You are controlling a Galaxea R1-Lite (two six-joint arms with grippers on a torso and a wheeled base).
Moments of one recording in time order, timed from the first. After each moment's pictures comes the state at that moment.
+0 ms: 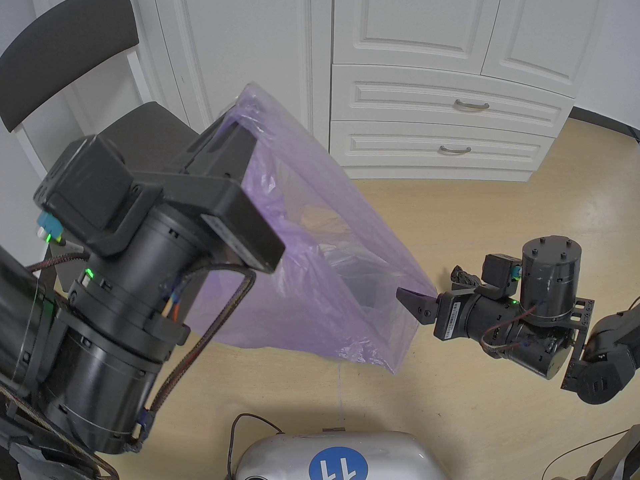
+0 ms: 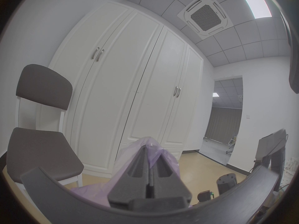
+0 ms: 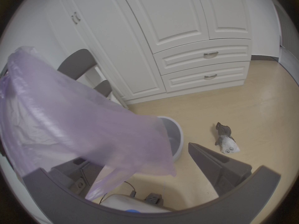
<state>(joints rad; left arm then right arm) -1.03 1.55 -0.59 -1.53 0.47 0.17 0.68 1.68 -0.58 -0.82 -0.24 0.35</state>
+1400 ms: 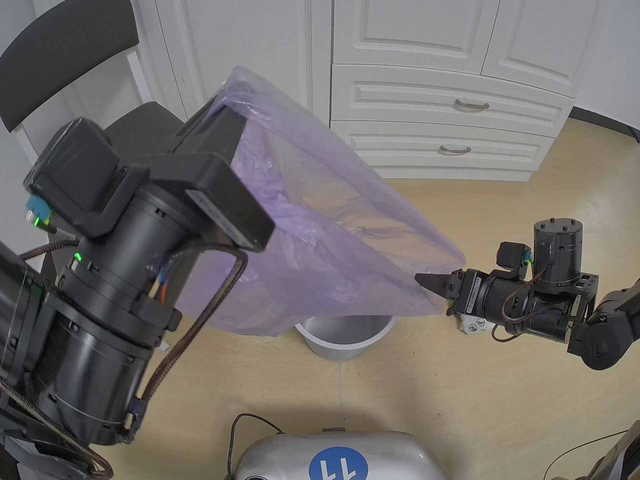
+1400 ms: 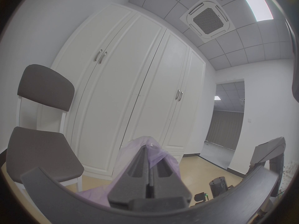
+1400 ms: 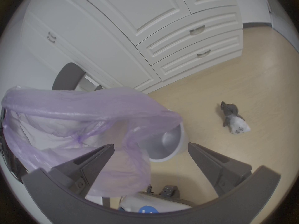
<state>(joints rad) -1.02 1.54 -0.62 -1.53 0.47 0.16 0.47 1.70 -0.63 -0.73 0.07 0.52</state>
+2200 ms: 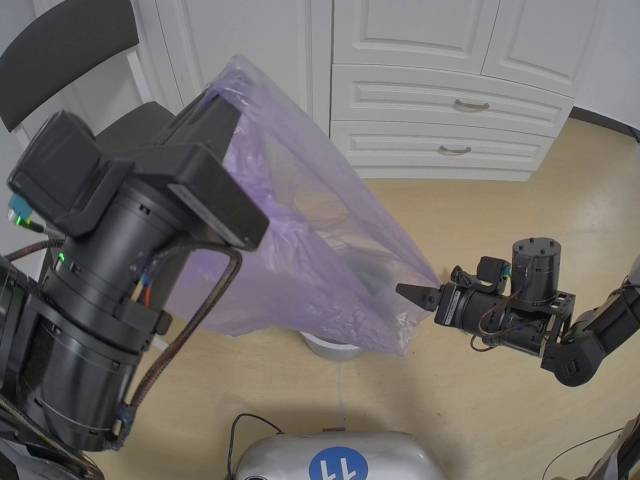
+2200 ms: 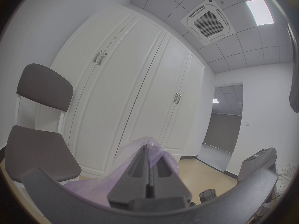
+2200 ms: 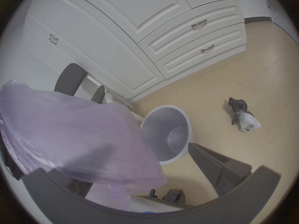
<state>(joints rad) -1.04 1.52 -0.62 -1.53 0.47 0.16 0.50 1.84 -0.58 -0.95 0.07 0.55</state>
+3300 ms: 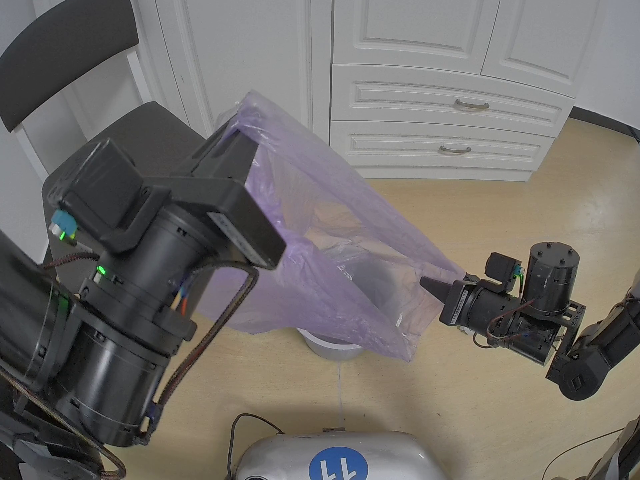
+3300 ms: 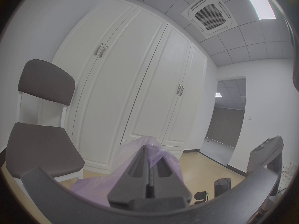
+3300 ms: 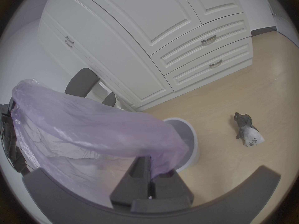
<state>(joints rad) -1.01 1.57 -0.60 -1.51 0.47 0.12 0.52 1.82 -0.50 -1.16 0.04 0.49</state>
